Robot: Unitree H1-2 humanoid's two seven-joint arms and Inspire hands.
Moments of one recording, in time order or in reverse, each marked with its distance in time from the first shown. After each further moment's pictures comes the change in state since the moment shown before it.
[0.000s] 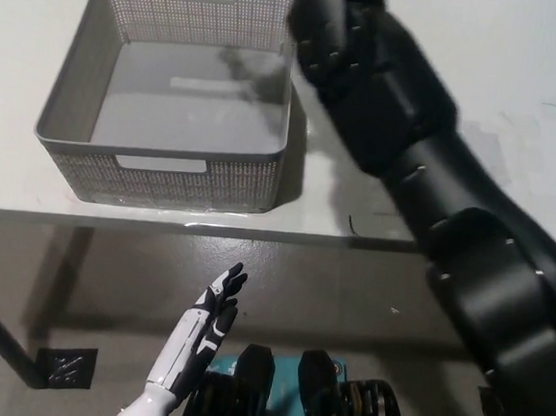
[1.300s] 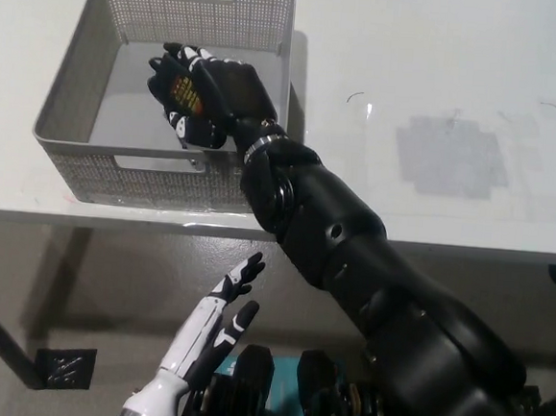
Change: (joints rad) left_arm -0.047 0.019 -0.036 -0.010 0.052 -0.007 0.000; right_arm 0.139 0.124 0.205 0.386 -0.055 -0.026 -0.027
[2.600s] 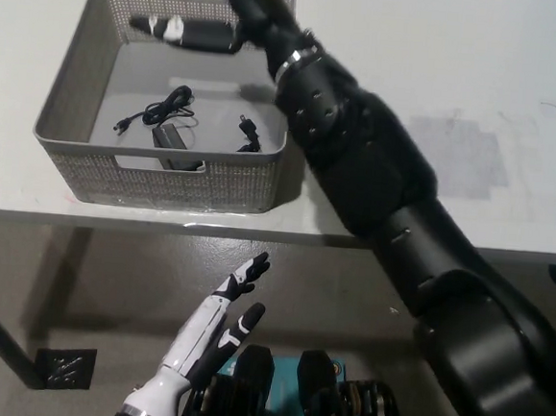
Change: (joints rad) left_arm -0.012 0.018 -0.012 0.010 0.018 -0.012 -0.008; right_arm 0.050 -0.120 -0.272 -0.569 0.183 0.084 0.341
